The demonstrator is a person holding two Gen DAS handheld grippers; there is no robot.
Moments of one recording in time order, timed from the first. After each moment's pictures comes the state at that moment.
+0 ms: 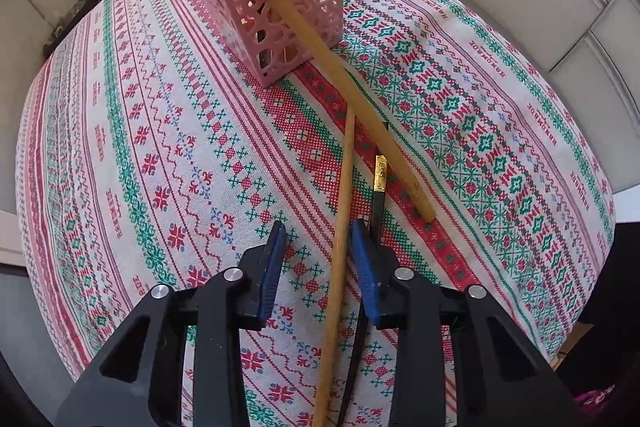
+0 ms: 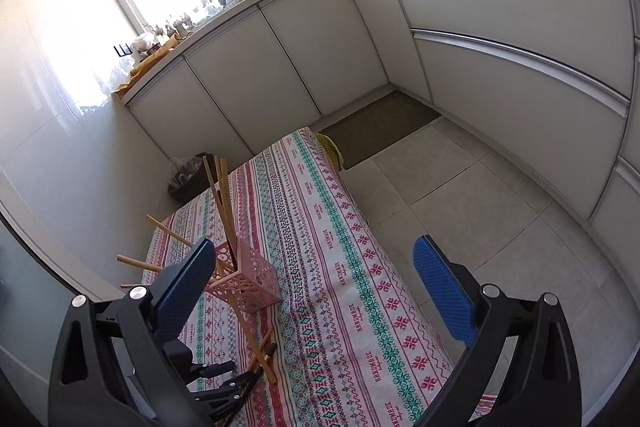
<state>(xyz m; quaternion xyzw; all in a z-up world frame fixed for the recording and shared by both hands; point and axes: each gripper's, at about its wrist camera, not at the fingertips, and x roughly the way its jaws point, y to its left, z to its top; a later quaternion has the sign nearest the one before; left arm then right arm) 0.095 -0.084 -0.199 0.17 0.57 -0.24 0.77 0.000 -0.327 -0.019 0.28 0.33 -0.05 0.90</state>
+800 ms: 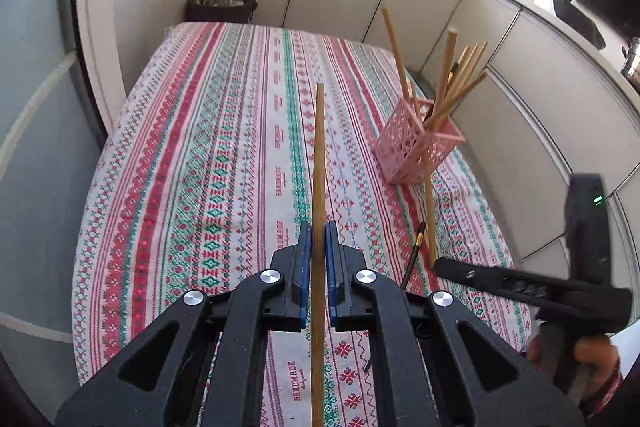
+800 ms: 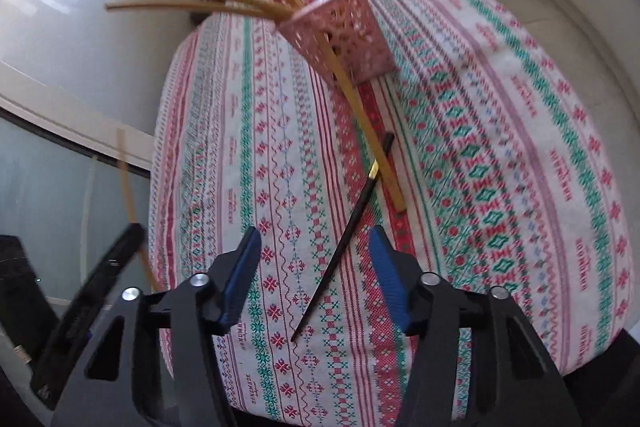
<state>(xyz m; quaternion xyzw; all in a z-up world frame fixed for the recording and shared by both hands) 0.025 0.074 -0.114 -0.11 0.42 -0.13 0.89 0.028 -0.132 -0.143 0.27 0.59 0.06 0.76</state>
